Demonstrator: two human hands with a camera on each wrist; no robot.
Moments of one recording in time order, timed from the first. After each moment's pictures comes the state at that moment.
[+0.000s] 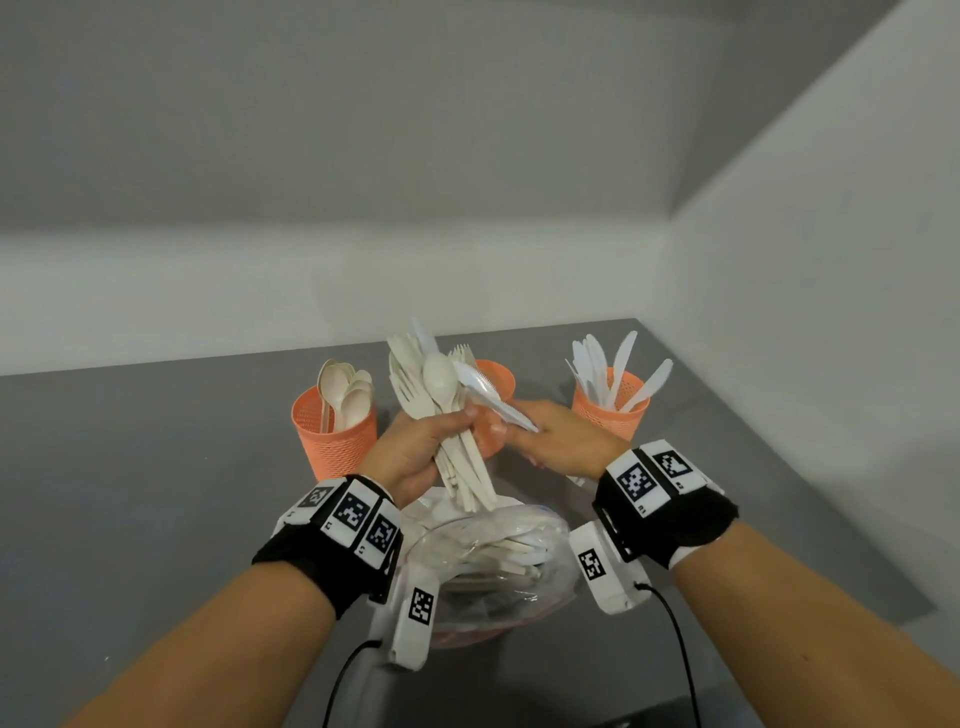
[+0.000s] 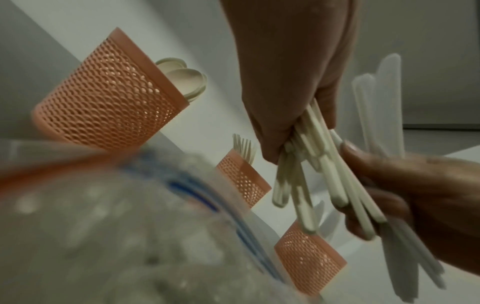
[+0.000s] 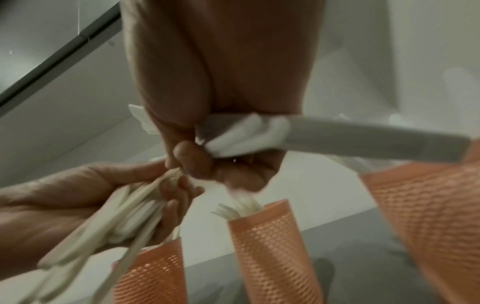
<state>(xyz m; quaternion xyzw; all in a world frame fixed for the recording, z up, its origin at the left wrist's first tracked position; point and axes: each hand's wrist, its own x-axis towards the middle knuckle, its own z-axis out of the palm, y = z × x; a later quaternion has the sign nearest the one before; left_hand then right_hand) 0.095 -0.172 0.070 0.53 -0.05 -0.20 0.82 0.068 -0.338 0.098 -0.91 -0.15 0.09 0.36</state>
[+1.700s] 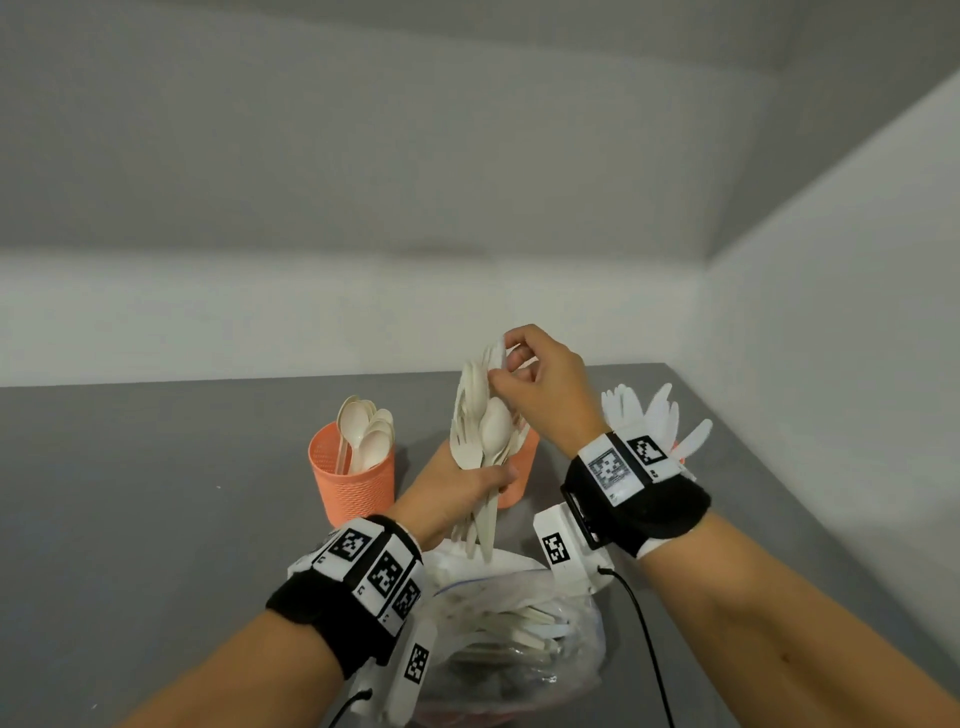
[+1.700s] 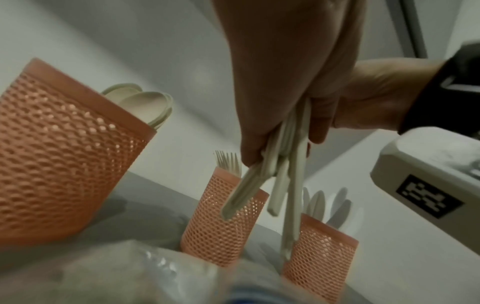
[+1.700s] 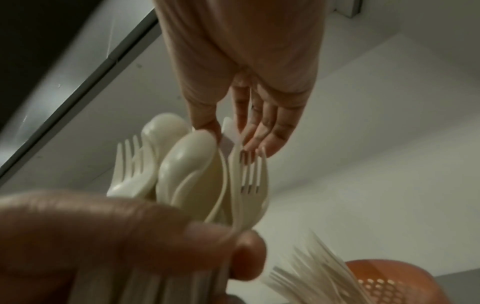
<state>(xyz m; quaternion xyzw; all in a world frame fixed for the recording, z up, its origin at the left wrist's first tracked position) 0.104 -0.182 0.077 0.69 -0.11 -0.13 0.70 0.132 -0.301 0.142 -0.85 -0.07 -0.19 0.49</state>
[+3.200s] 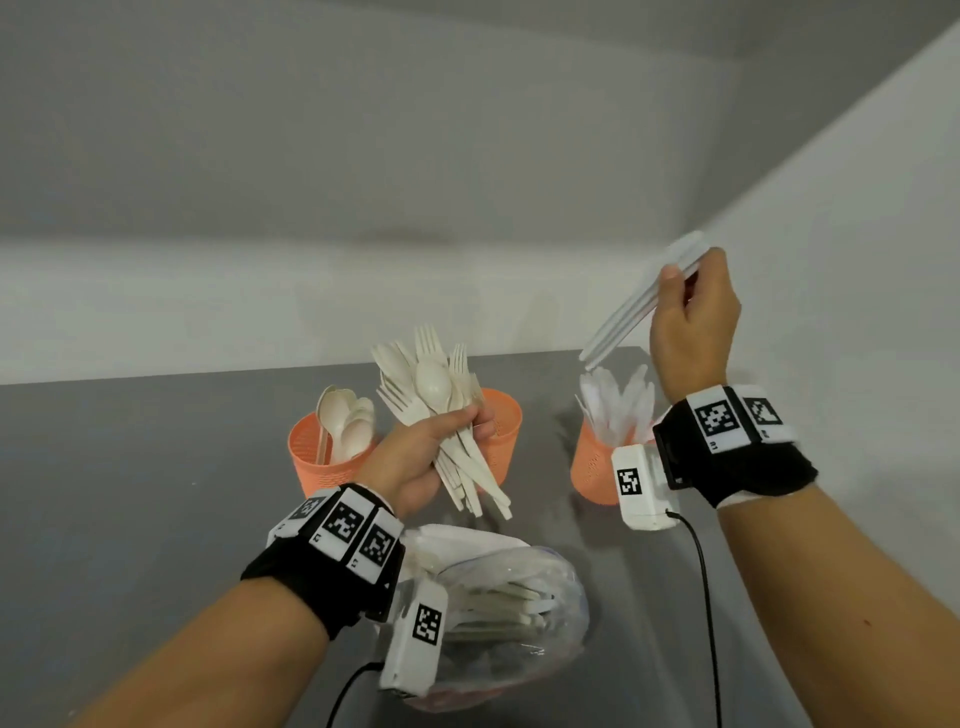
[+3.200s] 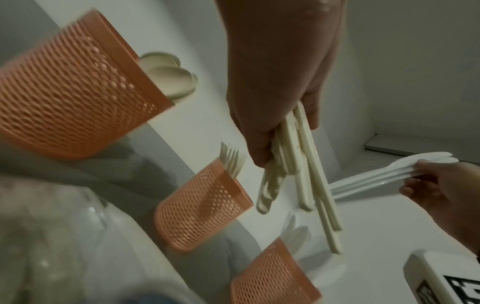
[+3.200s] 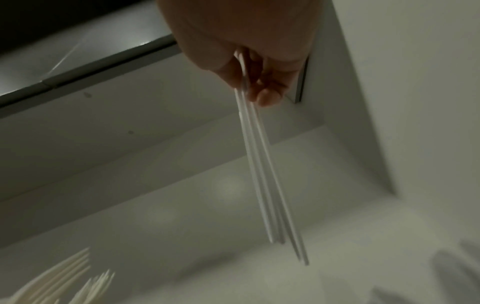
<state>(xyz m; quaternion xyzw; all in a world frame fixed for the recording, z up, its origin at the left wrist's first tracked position) 0.128 -0.174 0.079 0.48 -0.02 -0.23 0.85 0.119 -0.397 0.179 -0.78 0.03 -0.49 0.39</state>
